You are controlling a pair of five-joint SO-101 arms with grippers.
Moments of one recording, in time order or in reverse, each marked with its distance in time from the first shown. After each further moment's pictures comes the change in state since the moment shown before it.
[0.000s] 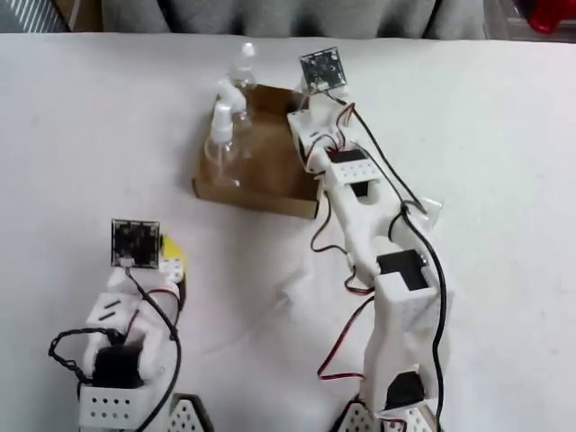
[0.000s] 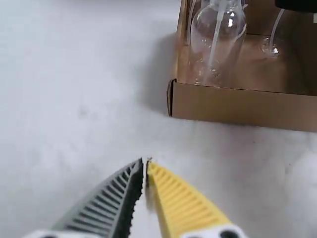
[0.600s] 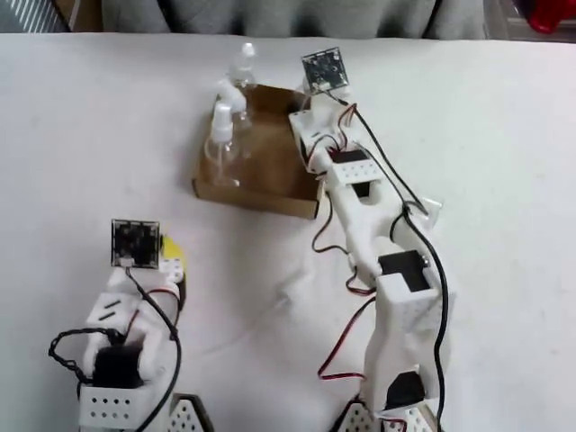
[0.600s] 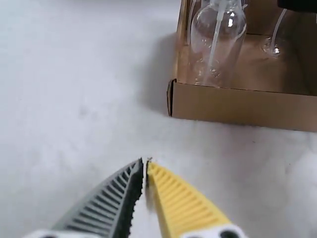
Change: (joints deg) left arm 0.0 0.0 0.0 0.0 0.0; right arm 0.4 -1.8 3.3 -0.9 0.0
